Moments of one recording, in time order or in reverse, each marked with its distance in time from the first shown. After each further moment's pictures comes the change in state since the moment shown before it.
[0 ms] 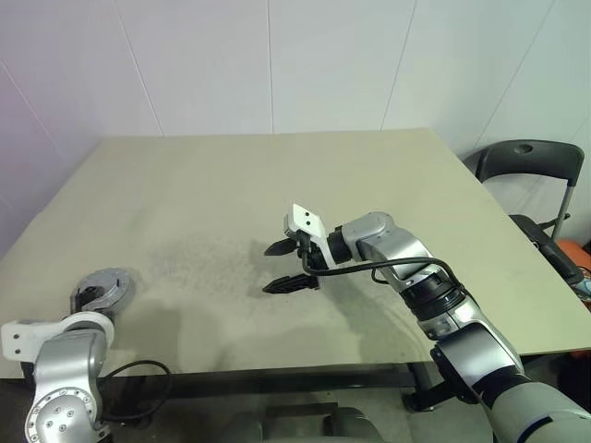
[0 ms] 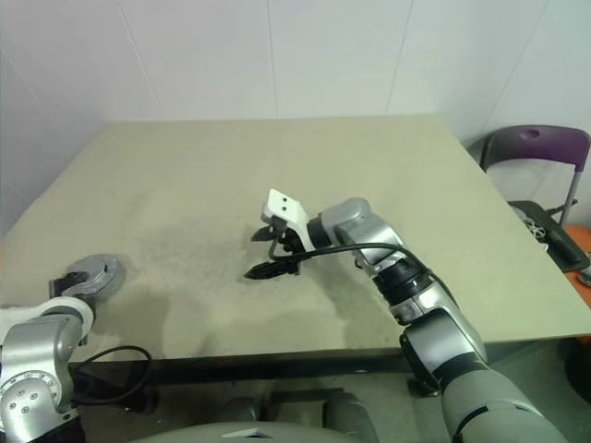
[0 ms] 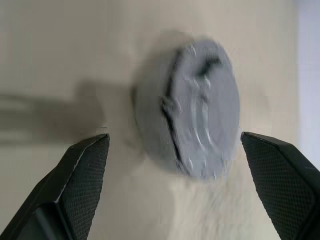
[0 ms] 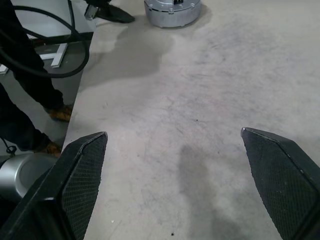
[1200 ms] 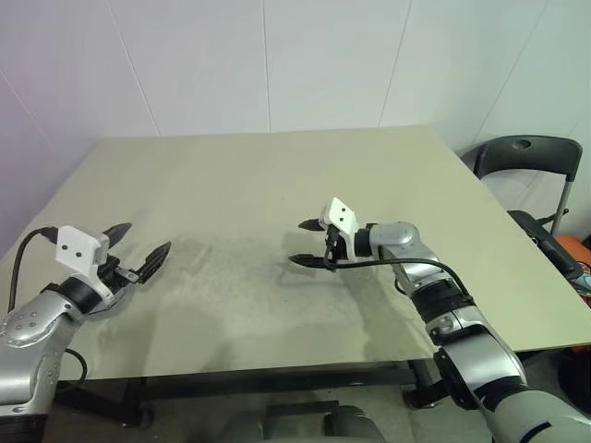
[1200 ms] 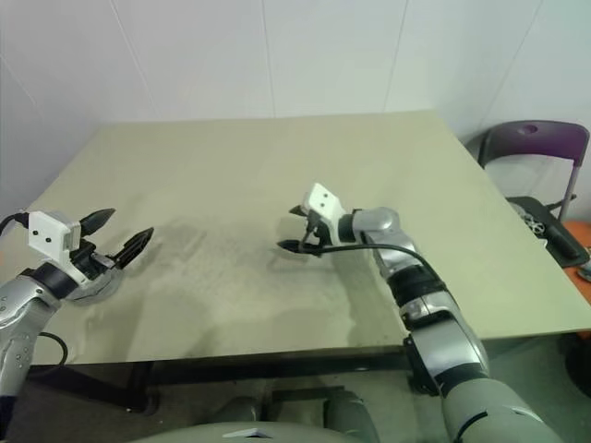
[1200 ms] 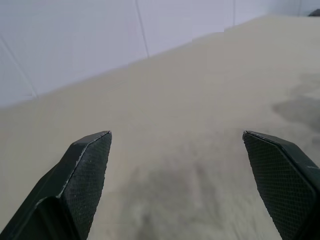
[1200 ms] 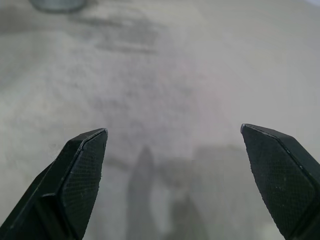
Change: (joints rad) left arm 0.009 0.546 -0.243 0.367 0.993 -0.219 -1.636; right arm 0.101 -0.028 -0.175 0.349 -0.124 -0.549 -0.168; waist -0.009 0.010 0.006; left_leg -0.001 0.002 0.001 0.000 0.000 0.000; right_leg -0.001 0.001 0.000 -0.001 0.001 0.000
